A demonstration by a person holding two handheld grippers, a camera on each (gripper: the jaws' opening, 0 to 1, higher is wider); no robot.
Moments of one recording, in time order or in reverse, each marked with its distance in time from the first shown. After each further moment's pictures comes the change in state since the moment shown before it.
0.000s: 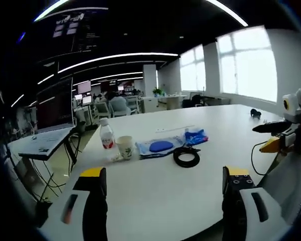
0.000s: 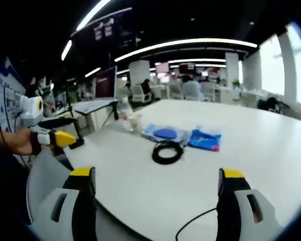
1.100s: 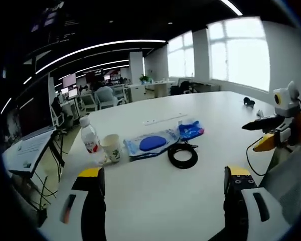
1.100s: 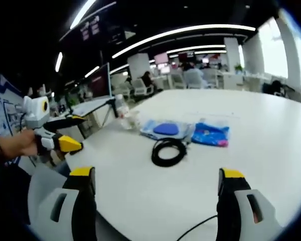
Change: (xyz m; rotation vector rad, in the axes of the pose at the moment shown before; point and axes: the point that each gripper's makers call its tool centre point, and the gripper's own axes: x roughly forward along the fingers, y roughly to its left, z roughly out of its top) left arm 0.053 -0.005 0.005 0.045 0.128 -0.100; right arm 0.046 -0.015 -0.007 0.115 0.119 0.078
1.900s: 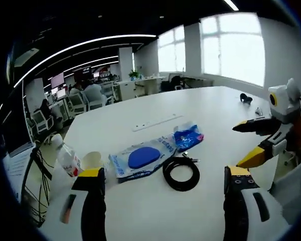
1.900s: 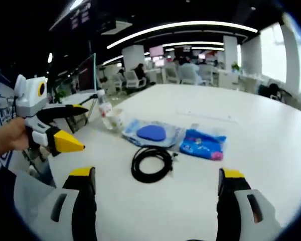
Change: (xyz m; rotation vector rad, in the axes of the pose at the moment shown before) left arm 0.087 -0.011 0.039 0.052 0.047 -0.088; right arm 0.056 -0.047 0.032 -0.003 0.030 -0.089
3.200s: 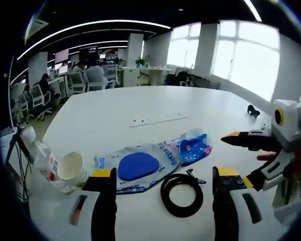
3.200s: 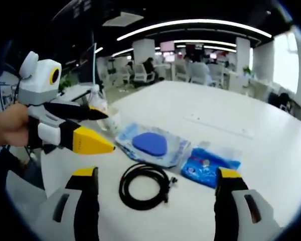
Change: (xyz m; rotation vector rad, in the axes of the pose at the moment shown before) left arm 0.085 0.018 0.018 -0.191 0.074 -0.024; right arm 0.080 -0.009 0.034 -0.127 0.073 0.054
